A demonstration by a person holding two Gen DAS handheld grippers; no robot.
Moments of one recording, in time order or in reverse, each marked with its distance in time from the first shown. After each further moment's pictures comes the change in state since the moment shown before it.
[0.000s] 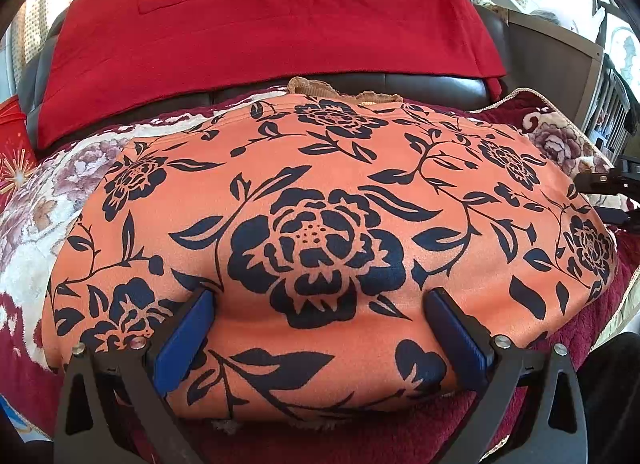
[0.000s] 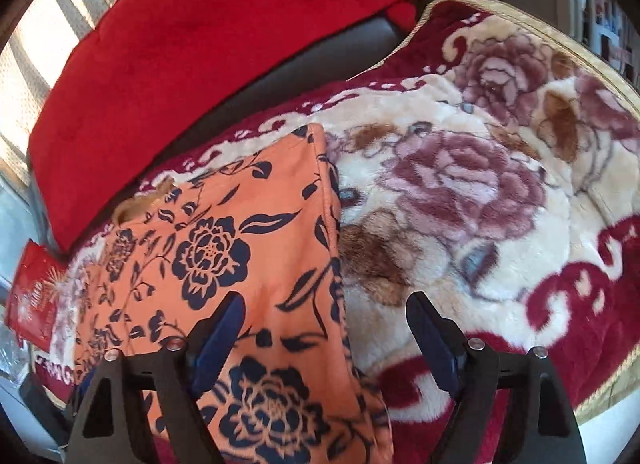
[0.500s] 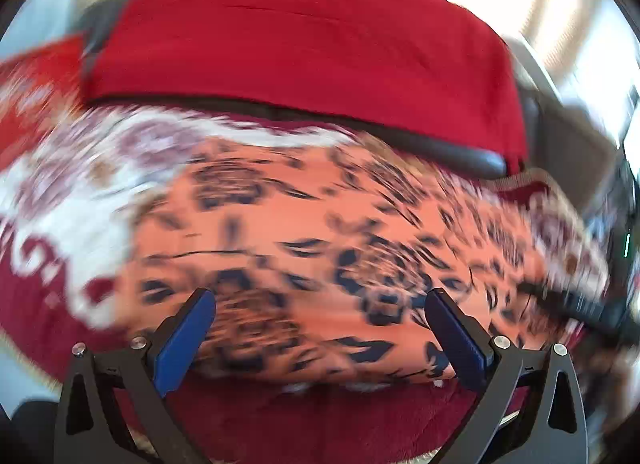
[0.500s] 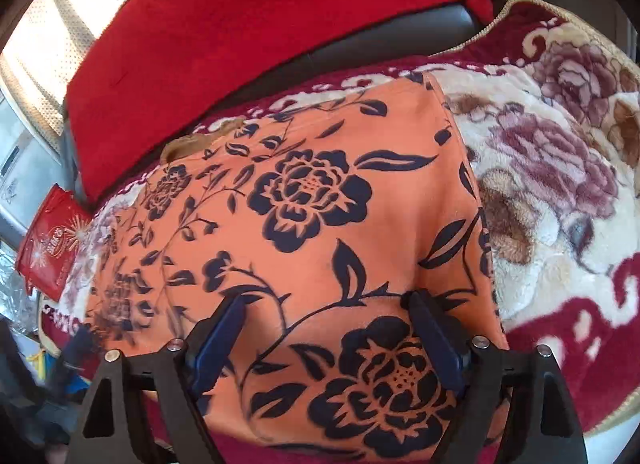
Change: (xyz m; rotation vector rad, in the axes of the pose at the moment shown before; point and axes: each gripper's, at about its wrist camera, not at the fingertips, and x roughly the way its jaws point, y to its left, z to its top) left arm -0.074 0.074 -0.007 -0.322 -0.086 -0.025; right arm 0.031 0.064 -0.031 -0.188 0.011 0.125
